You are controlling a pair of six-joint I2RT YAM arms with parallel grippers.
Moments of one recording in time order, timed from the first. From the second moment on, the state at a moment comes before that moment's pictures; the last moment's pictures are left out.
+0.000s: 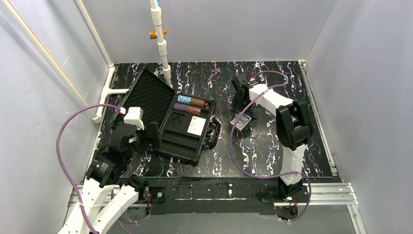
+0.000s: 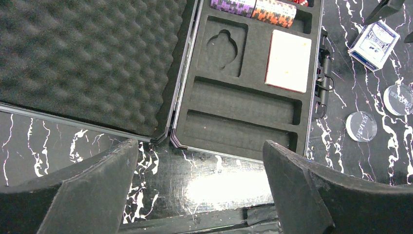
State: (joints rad) left arm -0.46 0.53 0.86 -0.90 -0.24 -0.30; right arm 0.47 1.96 1.50 -0.87 0.27 0.83
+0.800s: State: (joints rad) left arm -0.46 0.53 0.86 -0.90 -0.24 -0.29; right arm 0.43 2.02 1.48 -0.83 0.26 0.90
